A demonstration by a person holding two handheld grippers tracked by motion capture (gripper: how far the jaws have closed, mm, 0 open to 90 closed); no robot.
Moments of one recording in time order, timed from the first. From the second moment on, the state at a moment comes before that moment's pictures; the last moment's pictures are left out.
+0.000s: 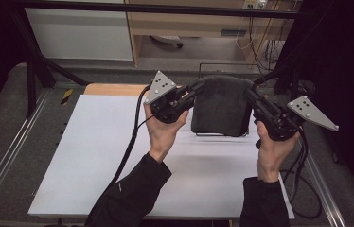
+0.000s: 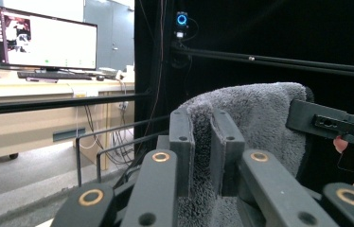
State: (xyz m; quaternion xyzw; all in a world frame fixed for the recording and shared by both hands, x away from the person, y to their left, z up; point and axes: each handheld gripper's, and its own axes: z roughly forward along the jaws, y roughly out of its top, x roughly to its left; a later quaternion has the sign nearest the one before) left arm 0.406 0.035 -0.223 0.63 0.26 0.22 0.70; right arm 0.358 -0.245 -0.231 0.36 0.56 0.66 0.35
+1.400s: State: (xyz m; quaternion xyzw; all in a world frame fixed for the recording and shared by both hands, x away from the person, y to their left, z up) left arm 0.445 -0.001 -0.144 0.60 0.23 0.24 0.72; right arm 0.401 -0.274 -0.154 0.34 0.51 0.67 0.41
